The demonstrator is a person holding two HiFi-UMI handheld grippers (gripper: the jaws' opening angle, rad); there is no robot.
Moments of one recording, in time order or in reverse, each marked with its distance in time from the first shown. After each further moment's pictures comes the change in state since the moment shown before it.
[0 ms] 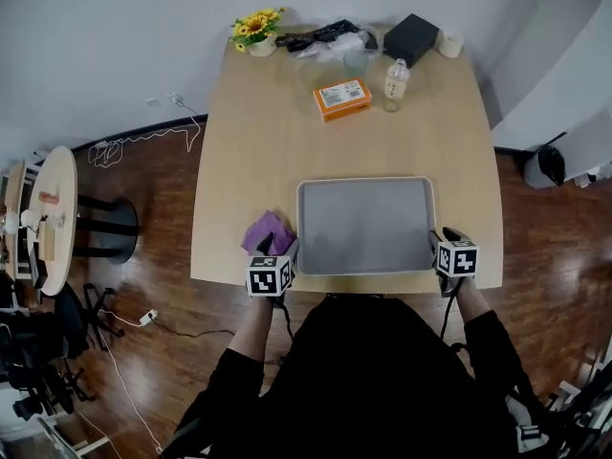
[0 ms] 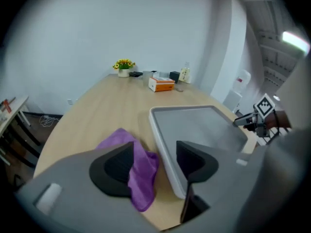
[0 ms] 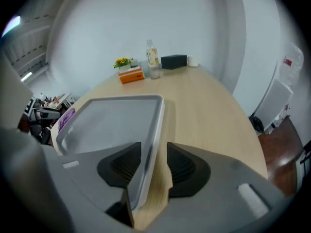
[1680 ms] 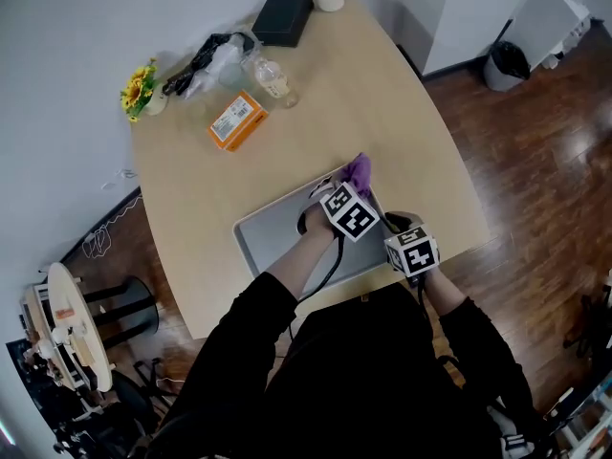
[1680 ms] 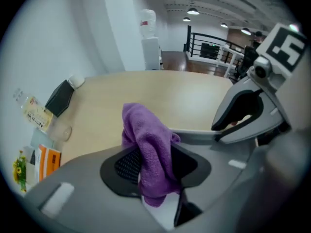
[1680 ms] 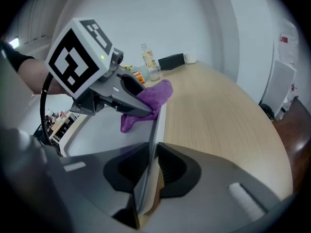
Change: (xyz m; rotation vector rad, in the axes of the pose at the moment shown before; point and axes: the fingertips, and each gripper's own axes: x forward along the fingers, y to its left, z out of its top) left arm 0.195 -0.338 0.085 1.098 0.266 -0.399; right arm 0.010 0.014 -0.006 0.107 -0.073 0.112
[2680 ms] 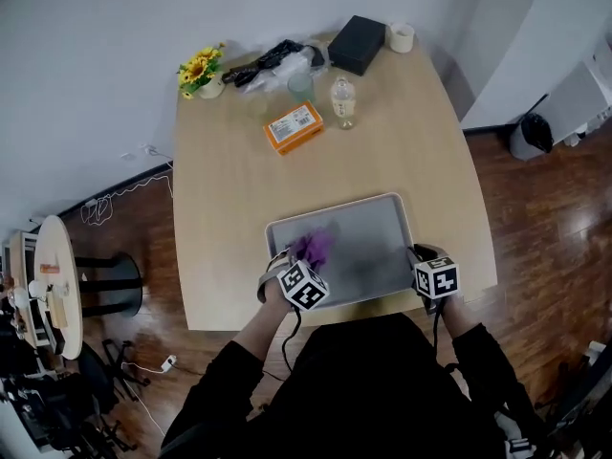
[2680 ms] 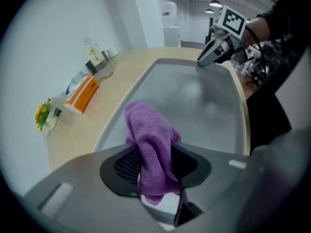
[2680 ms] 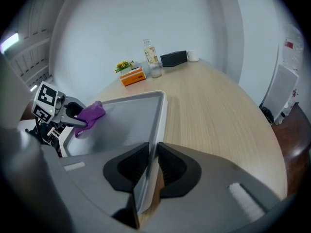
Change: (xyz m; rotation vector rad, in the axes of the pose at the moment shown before) left arm -0.089 -0.012 -0.234 -0.169 0.134 0.135; right arm 0.004 0.000 -0.002 -0.028 0.048 -0.014
